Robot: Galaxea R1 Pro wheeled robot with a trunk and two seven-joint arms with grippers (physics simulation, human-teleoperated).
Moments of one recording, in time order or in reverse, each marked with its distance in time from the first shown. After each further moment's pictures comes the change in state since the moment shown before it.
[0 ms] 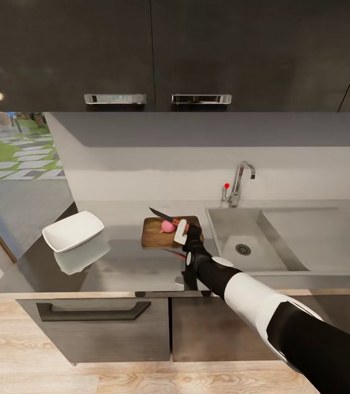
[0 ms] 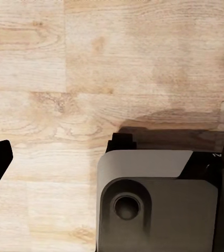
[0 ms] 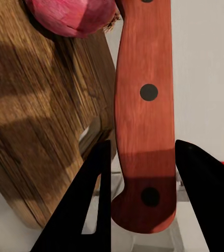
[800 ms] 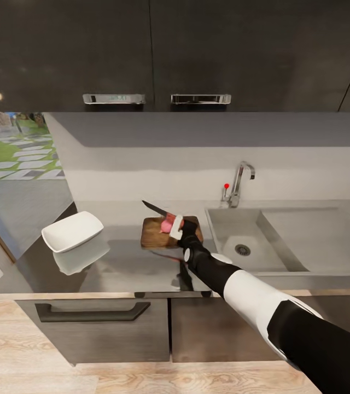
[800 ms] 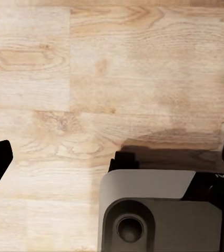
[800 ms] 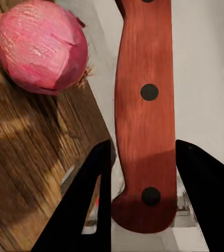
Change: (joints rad) left arm 0.002 0.007 0.003 -0.001 0.002 -0.078 0.002; right arm -0.011 0.000 -0.003 -0.046 -0.029 -0.063 -0.012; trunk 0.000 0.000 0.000
